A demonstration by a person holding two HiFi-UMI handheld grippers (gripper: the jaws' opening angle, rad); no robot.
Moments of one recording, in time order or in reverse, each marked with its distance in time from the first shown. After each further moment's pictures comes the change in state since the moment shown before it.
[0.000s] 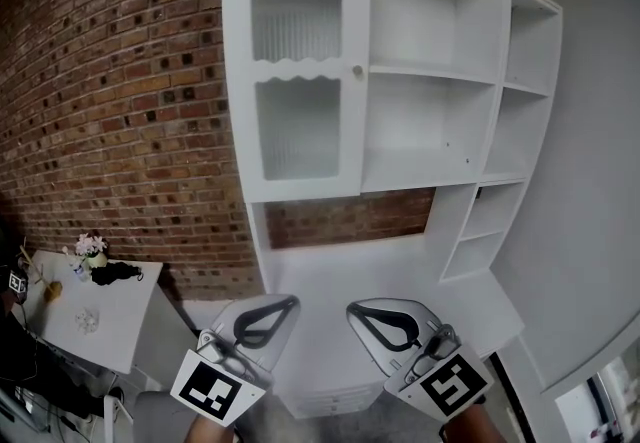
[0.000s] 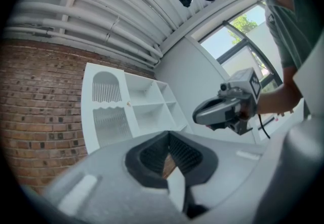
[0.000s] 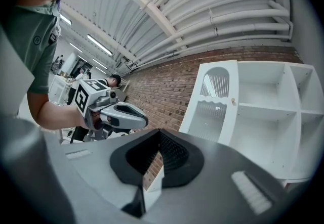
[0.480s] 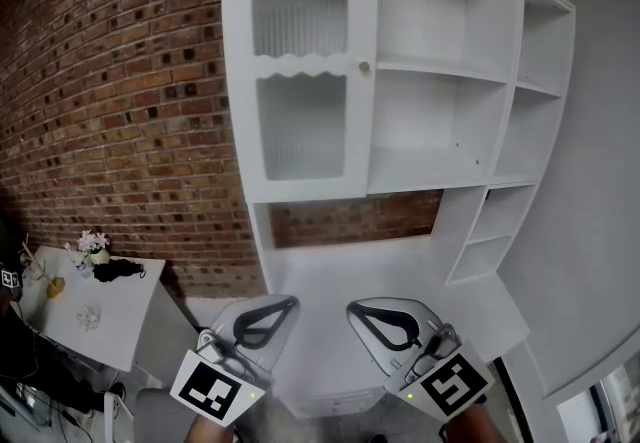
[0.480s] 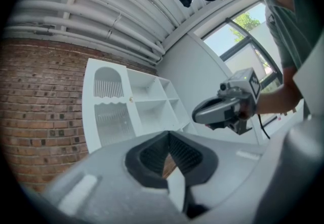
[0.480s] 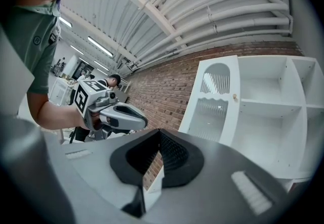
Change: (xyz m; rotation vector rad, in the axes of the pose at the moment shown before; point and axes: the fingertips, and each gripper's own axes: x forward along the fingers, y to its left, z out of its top) left arm 0.016 0.015 -0.015 -0.012 0.028 0.021; right arm 0.016 -0.019 -0.012 0.023 -0.010 0.024
